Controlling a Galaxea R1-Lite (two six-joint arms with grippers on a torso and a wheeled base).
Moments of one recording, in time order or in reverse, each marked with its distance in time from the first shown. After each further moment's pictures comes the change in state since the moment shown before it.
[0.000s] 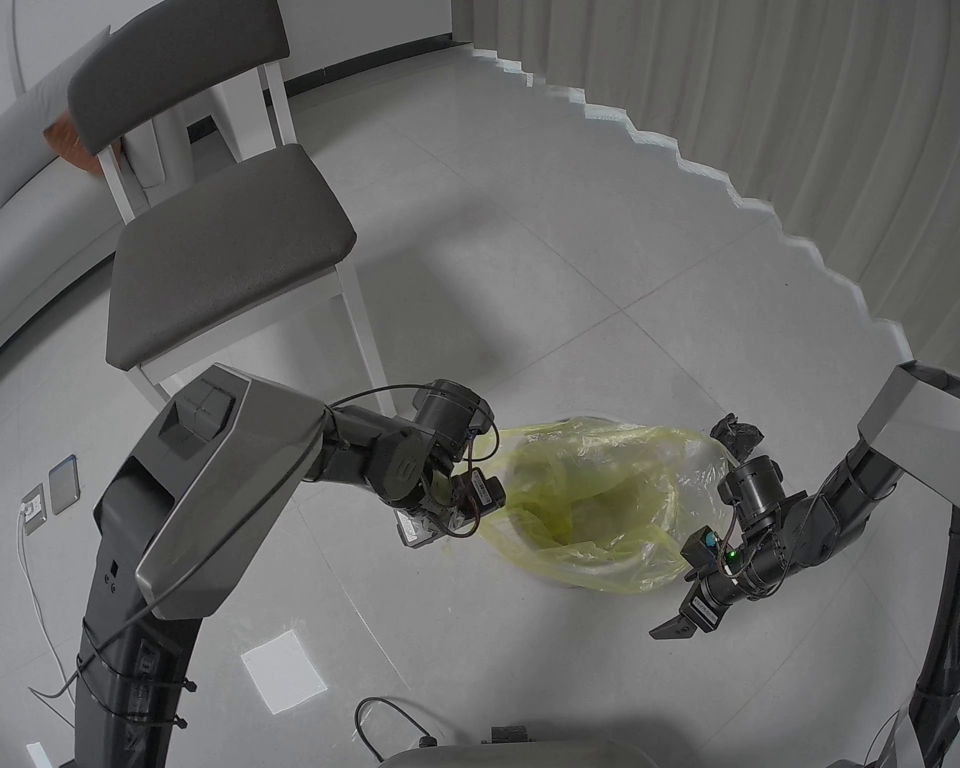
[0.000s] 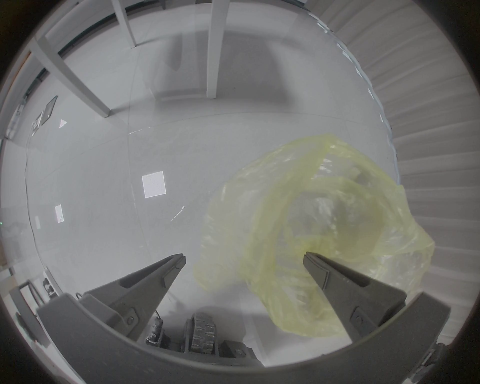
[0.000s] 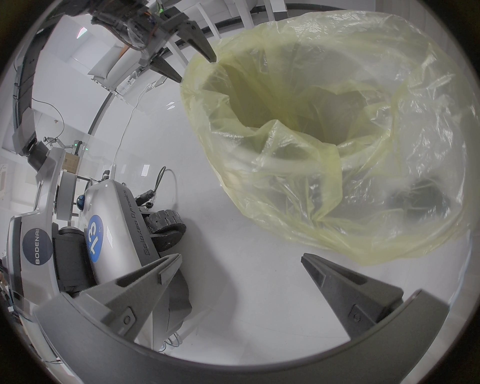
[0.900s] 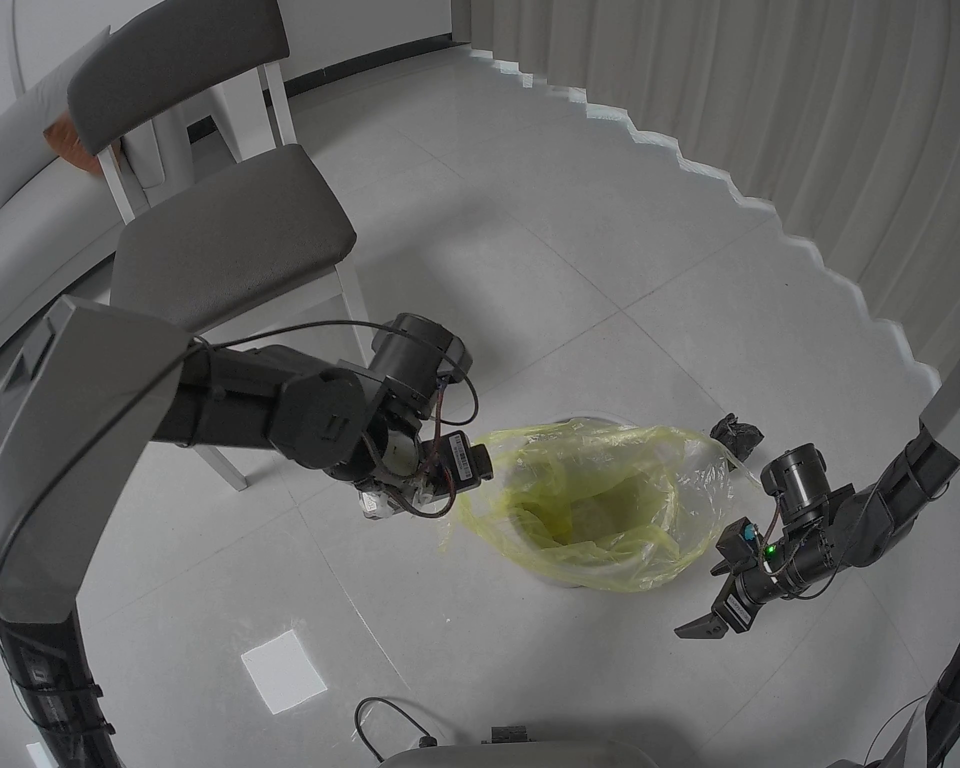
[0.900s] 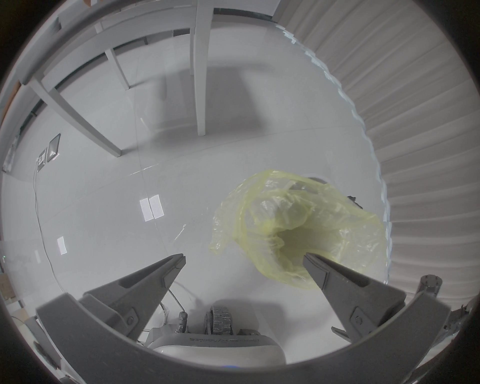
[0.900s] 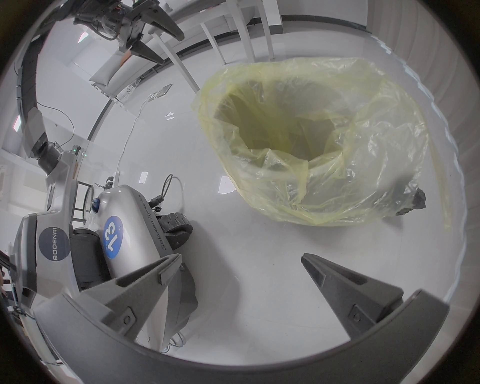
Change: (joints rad) left arm -0.047 -0.338 0.219 0.061 0.064 0.149; right arm -0.027 -0.211 0.143 0.007 0.023 0.002
